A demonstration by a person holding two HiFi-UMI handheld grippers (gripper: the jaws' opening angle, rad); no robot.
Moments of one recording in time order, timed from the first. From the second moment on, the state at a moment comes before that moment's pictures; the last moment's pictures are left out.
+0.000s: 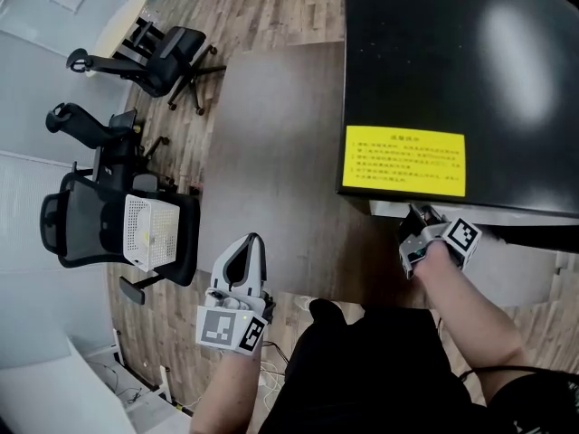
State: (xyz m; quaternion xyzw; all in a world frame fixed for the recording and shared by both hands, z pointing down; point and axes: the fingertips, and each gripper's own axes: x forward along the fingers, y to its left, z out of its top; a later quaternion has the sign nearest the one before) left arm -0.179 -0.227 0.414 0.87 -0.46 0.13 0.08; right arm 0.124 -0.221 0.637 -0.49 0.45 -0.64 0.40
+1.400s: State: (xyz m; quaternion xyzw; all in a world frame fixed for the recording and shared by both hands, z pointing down) left arm -0.147 -0.214 0.381 0.89 -0.43 0.11 0.05; right arm 0.115 -0.189 0.611 -0.57 0.52 -0.57 0.27
